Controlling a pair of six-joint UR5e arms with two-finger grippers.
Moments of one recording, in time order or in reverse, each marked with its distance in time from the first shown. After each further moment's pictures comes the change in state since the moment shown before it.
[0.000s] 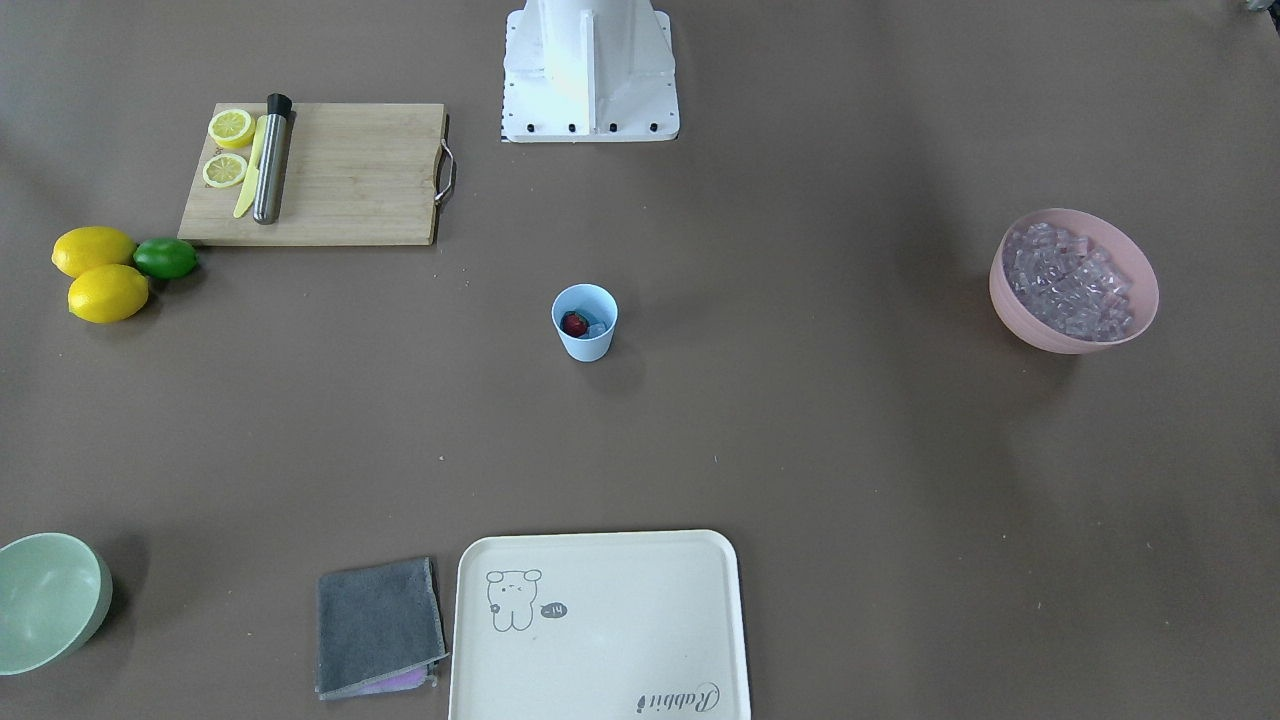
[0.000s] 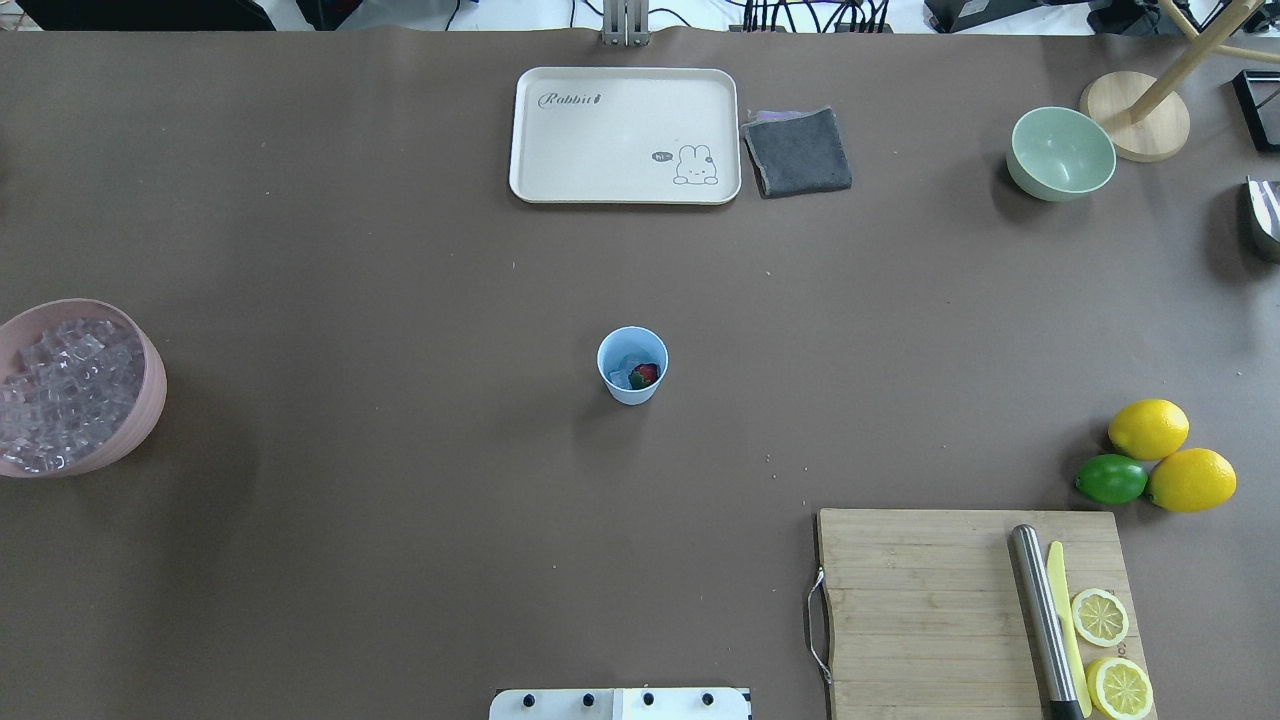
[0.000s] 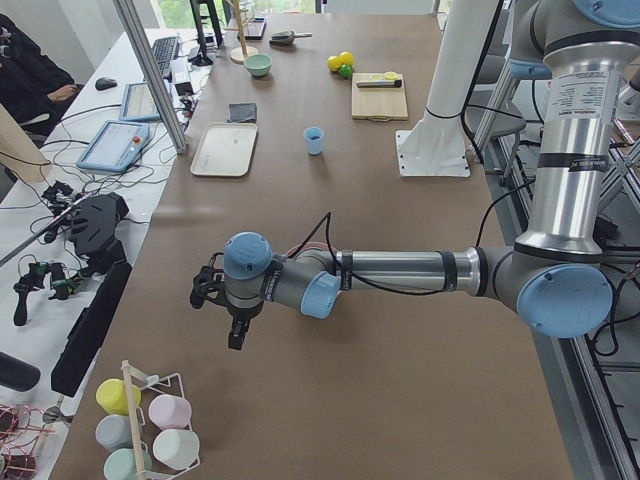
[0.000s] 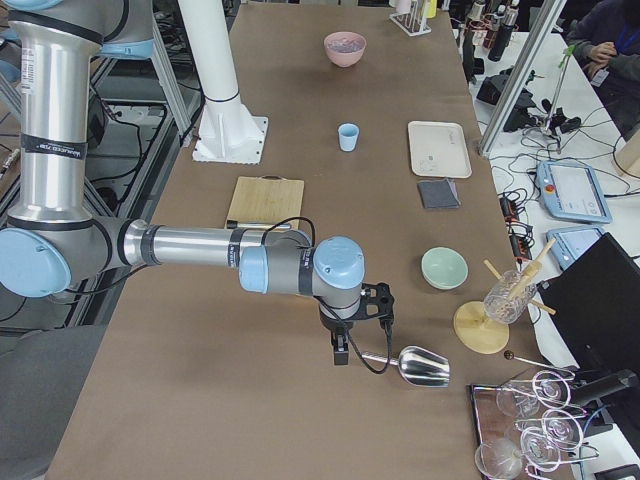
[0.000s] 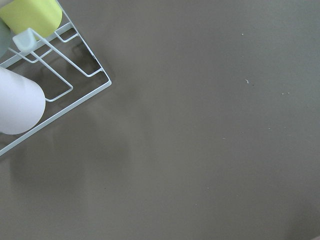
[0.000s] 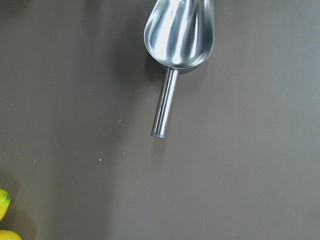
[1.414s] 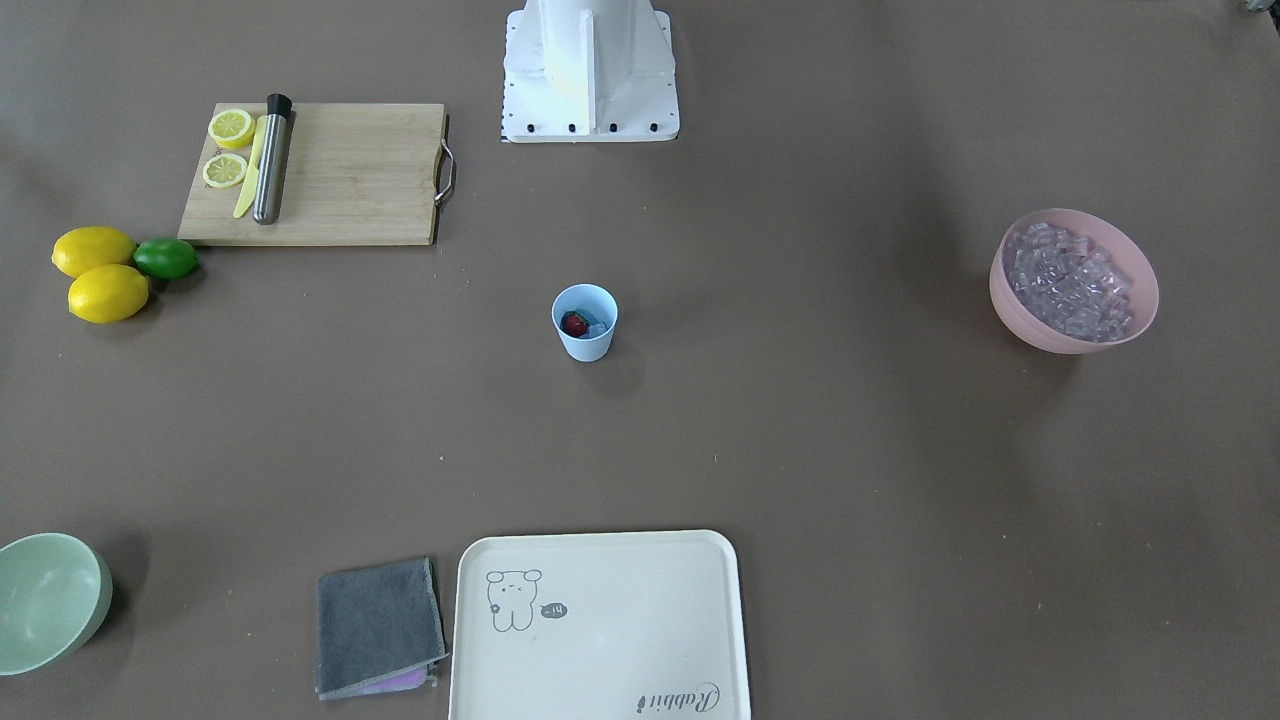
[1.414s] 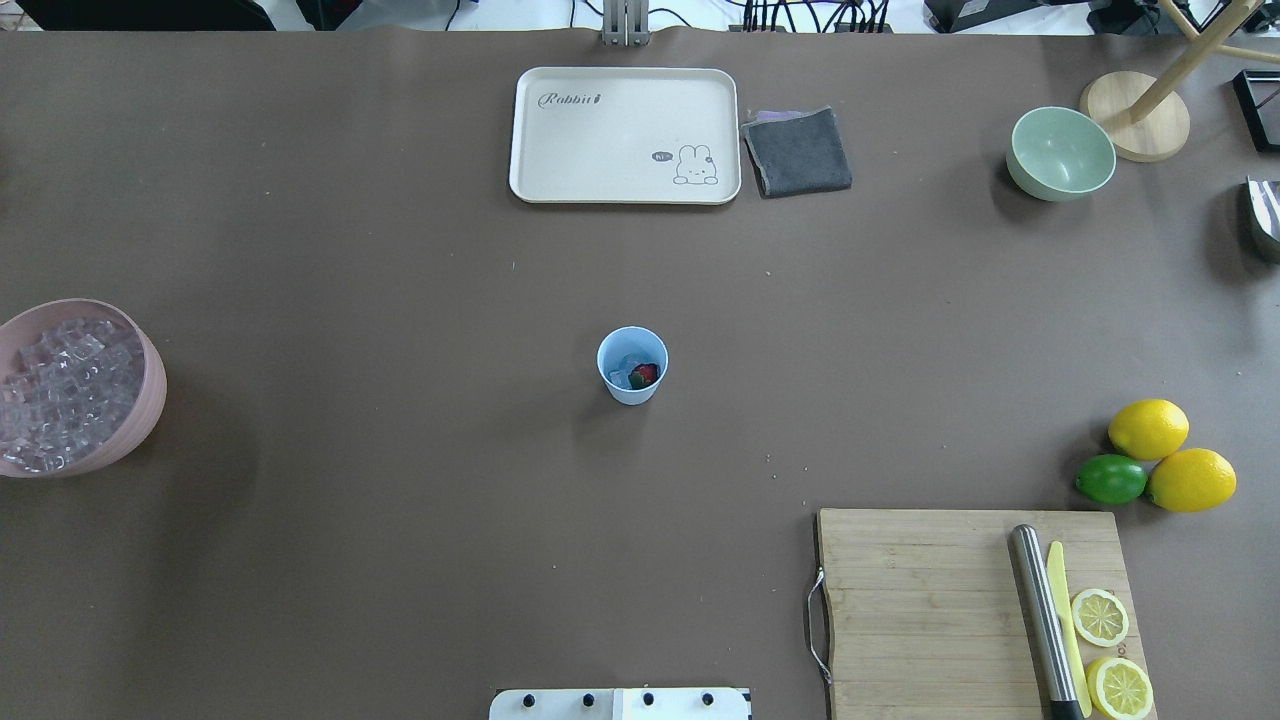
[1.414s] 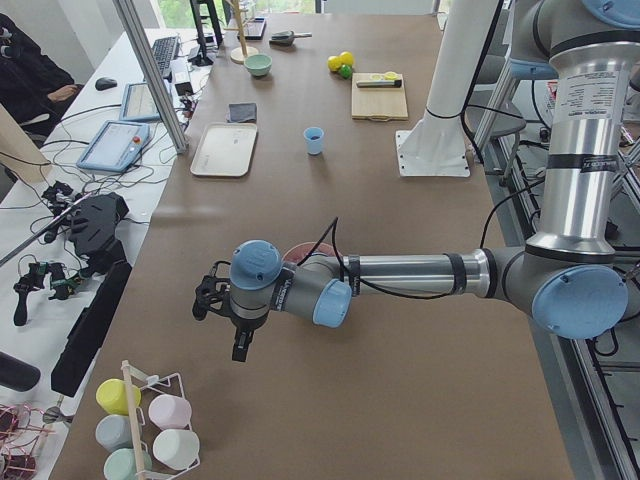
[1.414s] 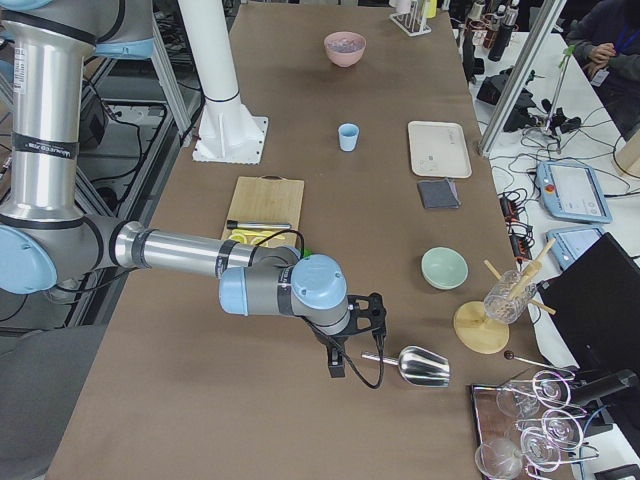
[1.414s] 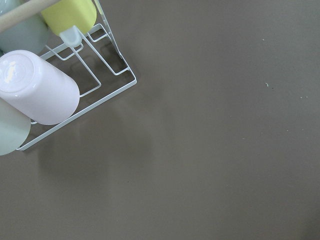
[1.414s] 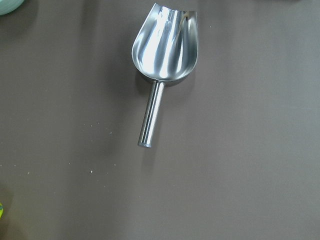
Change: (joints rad) left arm -0.049 0.033 -0.017 -0.002 0.004 0.007; right arm 0.061 -0.028 -0.042 0.156 0.052 0.014
